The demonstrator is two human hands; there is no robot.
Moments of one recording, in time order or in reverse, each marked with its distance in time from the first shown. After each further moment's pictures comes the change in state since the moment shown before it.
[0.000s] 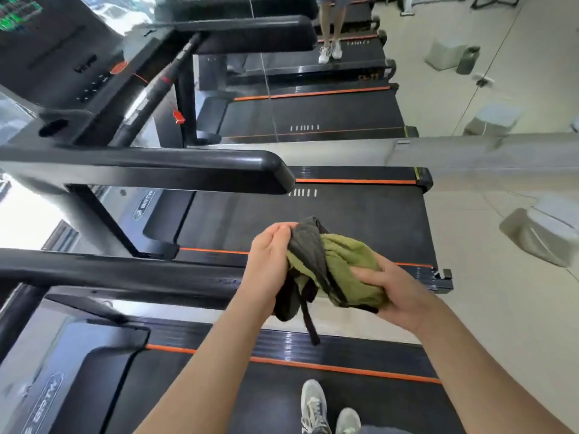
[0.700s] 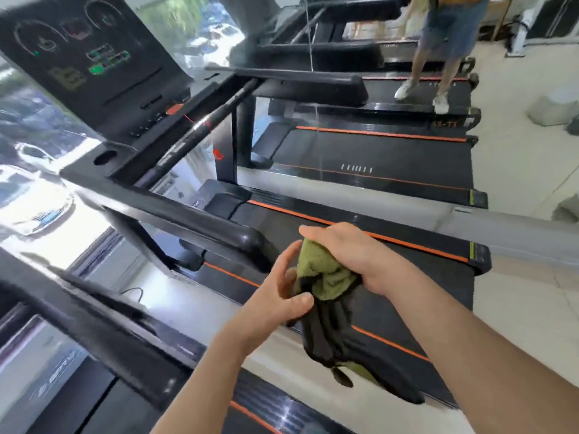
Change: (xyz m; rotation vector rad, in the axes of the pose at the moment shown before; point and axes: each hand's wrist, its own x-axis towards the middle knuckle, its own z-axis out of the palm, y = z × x) left_hand 0.118 0.069 0.117 -0.066 -0.243 0.035; right_hand 0.131 -0.261 -0.009 -0.752 -0.244 -0.093
